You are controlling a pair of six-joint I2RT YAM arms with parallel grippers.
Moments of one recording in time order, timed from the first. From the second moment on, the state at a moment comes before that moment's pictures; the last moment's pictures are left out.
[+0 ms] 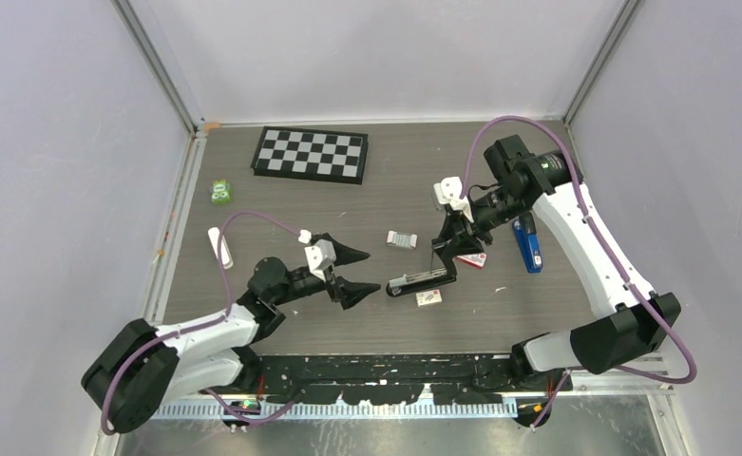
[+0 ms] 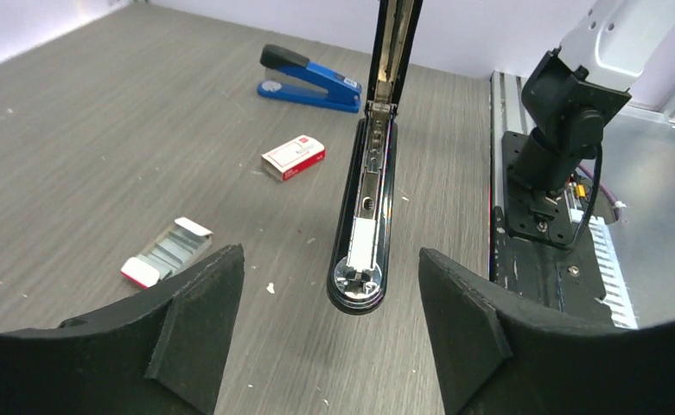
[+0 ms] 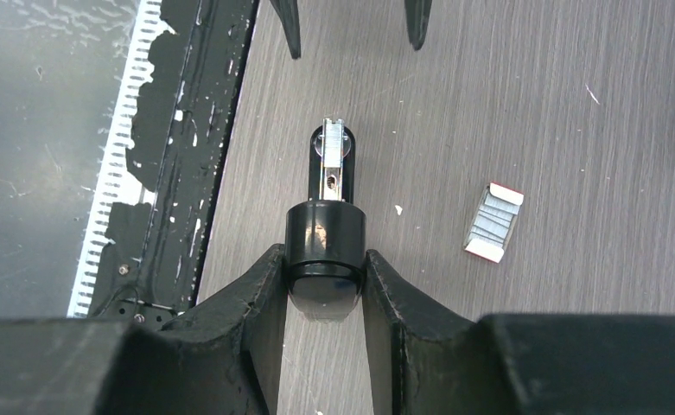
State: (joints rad) left arm -0.70 1.03 0.22 0.94 0.56 -0.12; right arm 0.33 1.39 1.52 -1.48 -0.94 -1.32
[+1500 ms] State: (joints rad) left arm -0.66 0.77 0.10 0.99 -0.13 -1.03; right arm 0.23 1.43 1.19 -0.18 -1.03 0.44
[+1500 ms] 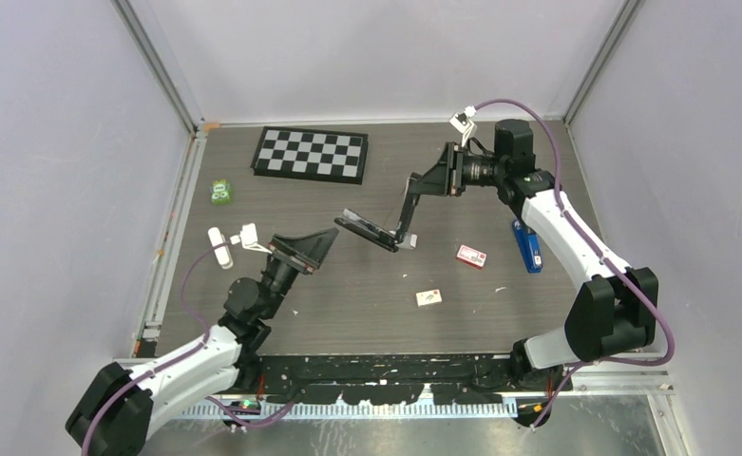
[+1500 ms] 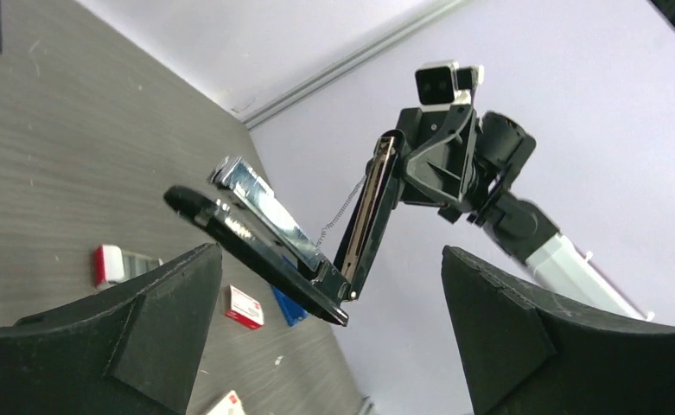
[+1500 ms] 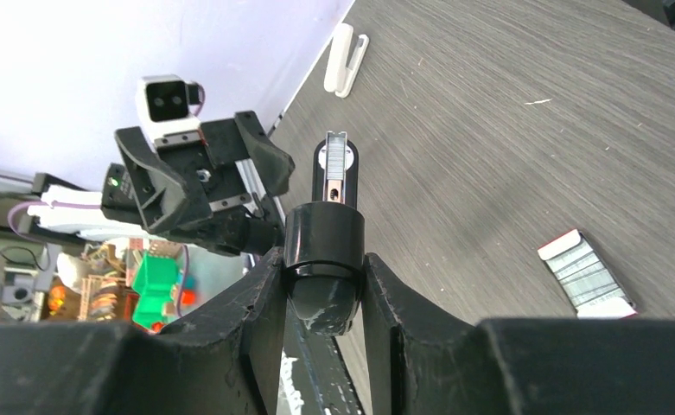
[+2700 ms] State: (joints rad) left arm -0.69 1.36 0.24 0.99 -0.32 -1.63; right arm 0.26 1.41 0.69 0.40 -0.76 1.07
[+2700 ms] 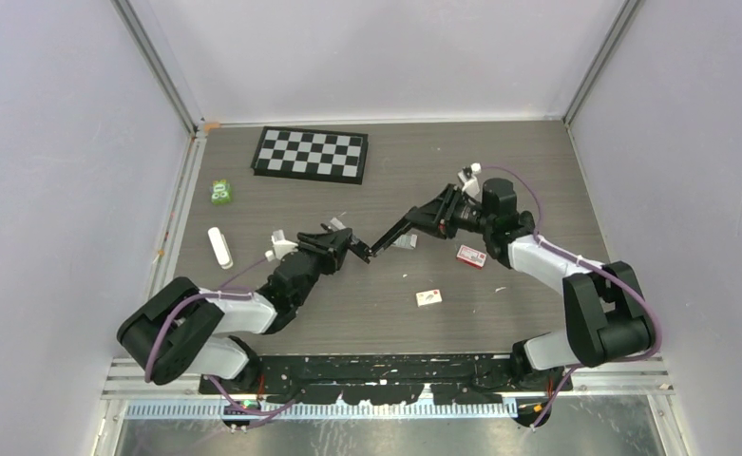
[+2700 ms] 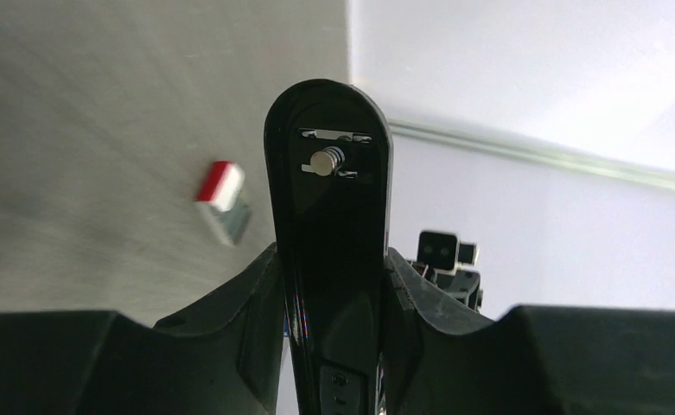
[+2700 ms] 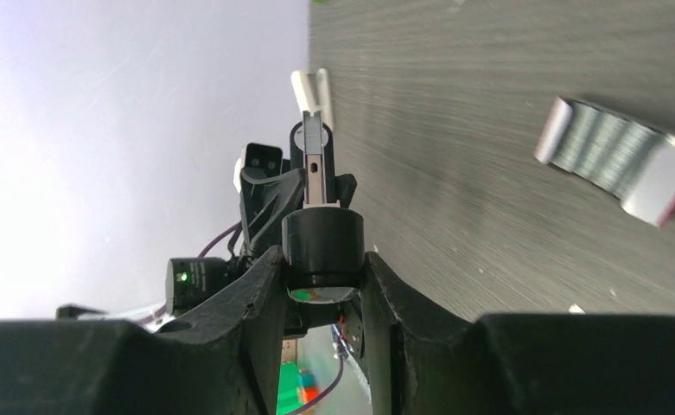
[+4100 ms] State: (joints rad) left arm -0.66 1.09 0.42 -0.17 -0.35 -2.01; right arm 0.32 1.54 0.66 0.31 -0.47 1.19
